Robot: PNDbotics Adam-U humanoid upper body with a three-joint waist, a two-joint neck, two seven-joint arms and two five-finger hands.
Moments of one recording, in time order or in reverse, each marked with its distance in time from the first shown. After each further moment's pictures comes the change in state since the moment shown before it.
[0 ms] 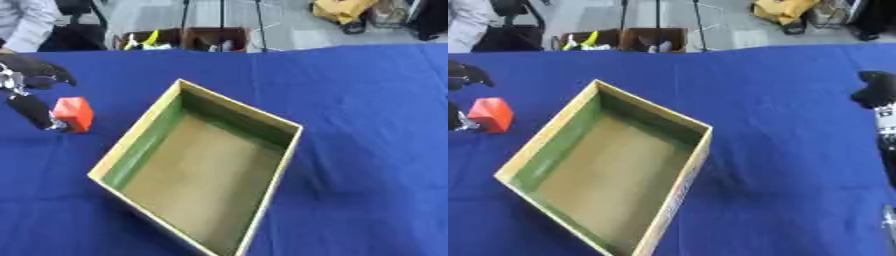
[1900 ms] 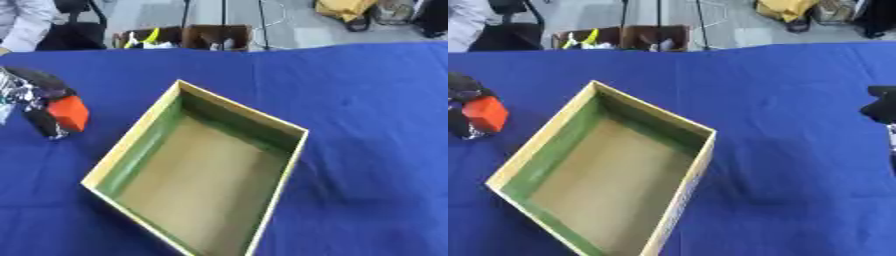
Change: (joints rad) left arm -0.042 -0.027 0.040 0.123 -0.094 -0.017 0.062; right arm -0.010 -0.008 0.005 0.005 0.000 -0.006 0.009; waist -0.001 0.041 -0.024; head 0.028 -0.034
